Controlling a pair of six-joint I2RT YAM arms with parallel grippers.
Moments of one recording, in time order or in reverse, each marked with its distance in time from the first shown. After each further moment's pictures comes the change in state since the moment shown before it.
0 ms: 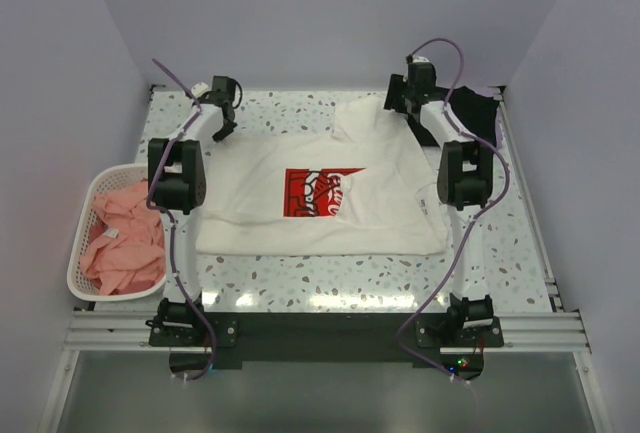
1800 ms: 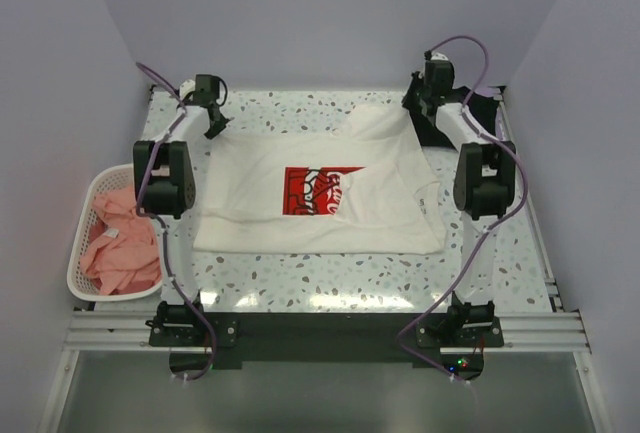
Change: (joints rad) left arm 0.060 -0.098 -0.115 0.121 0.156 0.024; right arm -0.046 -0.231 -0.269 0.108 -0.055 0.083
